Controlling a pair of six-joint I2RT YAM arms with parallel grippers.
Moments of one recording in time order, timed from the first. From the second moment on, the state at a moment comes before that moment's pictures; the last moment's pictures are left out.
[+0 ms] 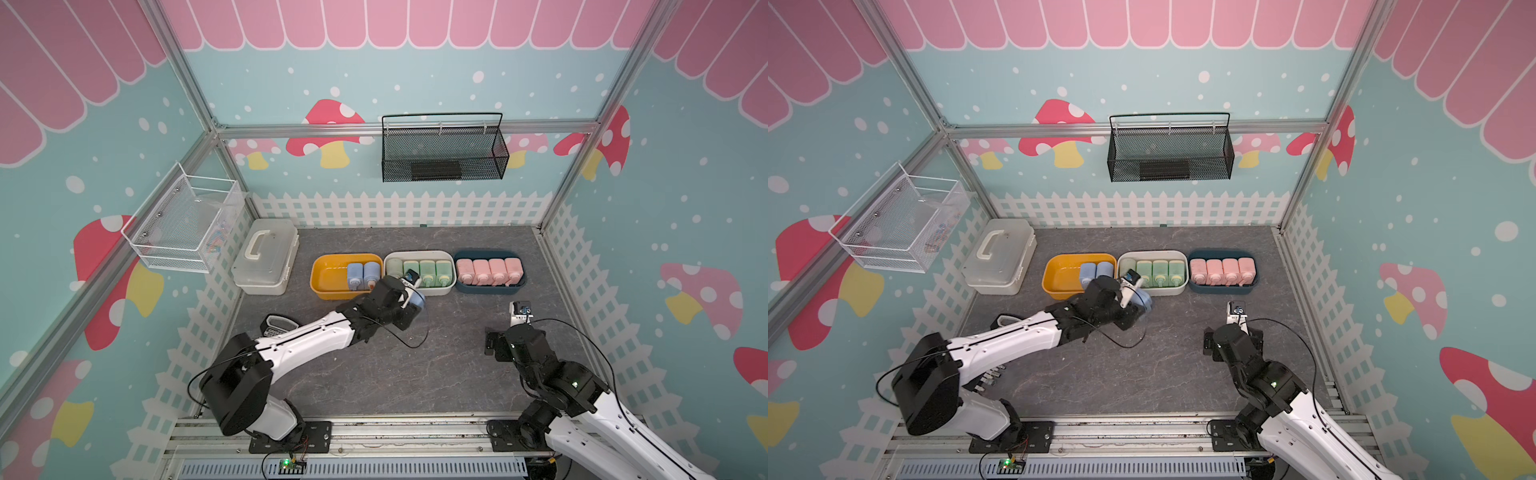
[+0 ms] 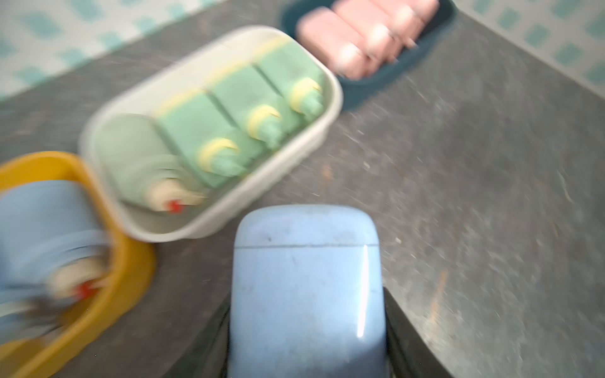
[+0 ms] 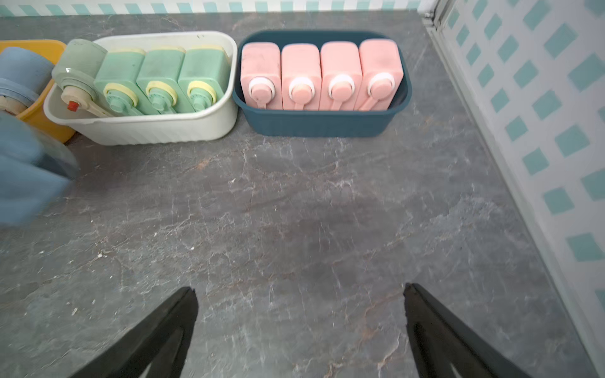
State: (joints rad) left arm -0.73 1.45 1.00 -0.20 -0.08 -0.10; right arm 0.67 0.59 0.59 -0.71 0.58 0.38
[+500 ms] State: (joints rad) left arm -0.27 1.57 1.18 -0.37 -0.26 -0.22; right arm 0.39 0.66 0.30 0.02 0.74 -0.14
